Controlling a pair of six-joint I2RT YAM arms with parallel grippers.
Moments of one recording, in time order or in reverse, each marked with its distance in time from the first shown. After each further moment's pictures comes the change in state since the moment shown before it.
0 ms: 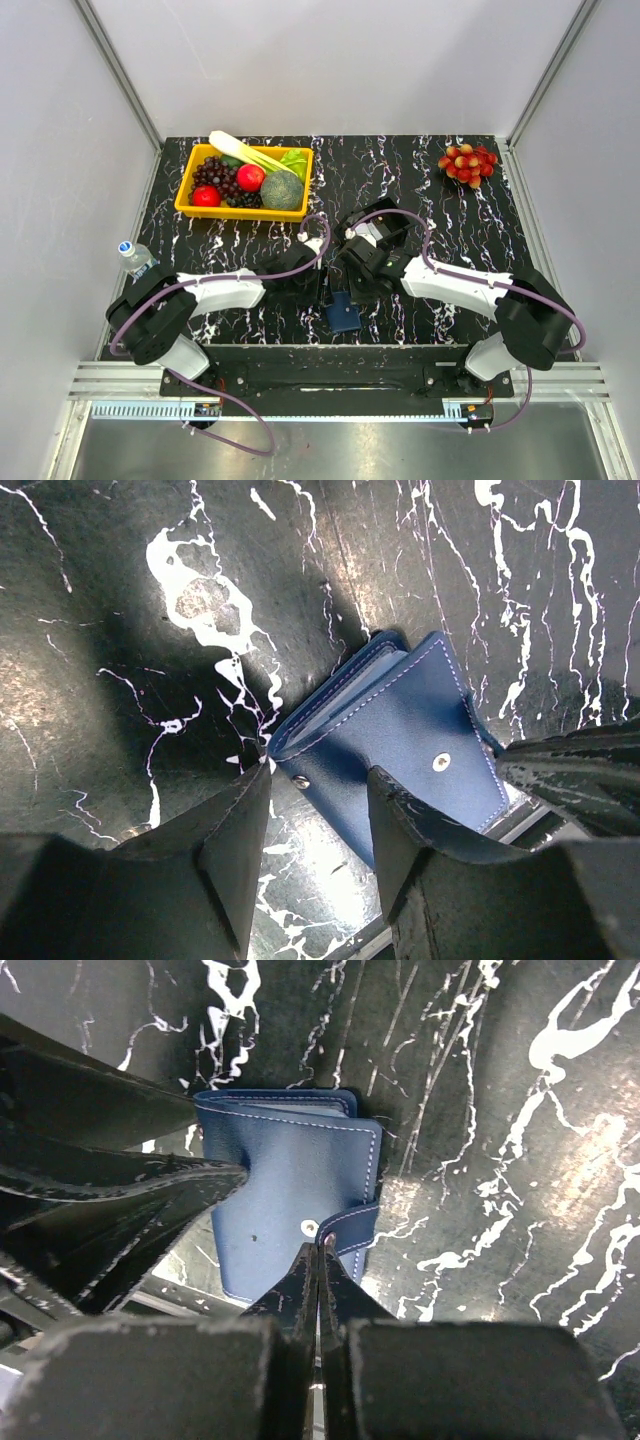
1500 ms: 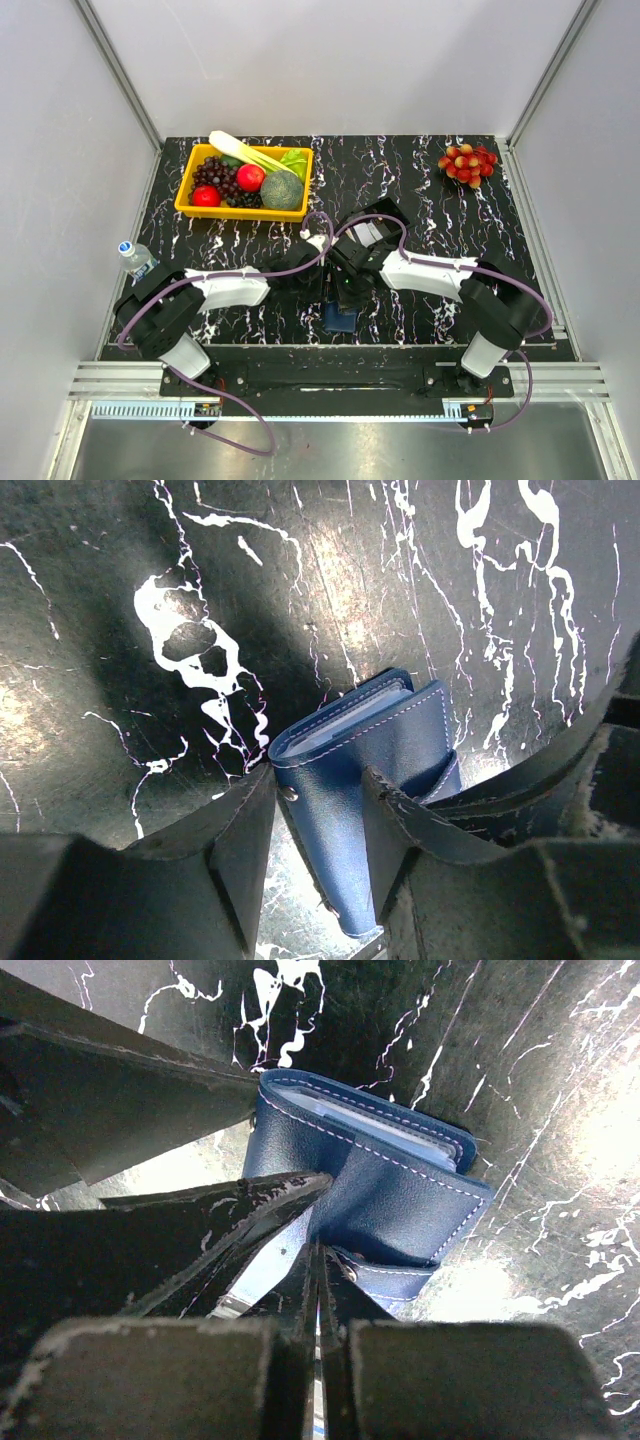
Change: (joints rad) left arm -0.003 0.048 0.025 0.053 -0.007 -0.025; right arm -0.001 0.181 0.073 0.025 -0.167 -0.027
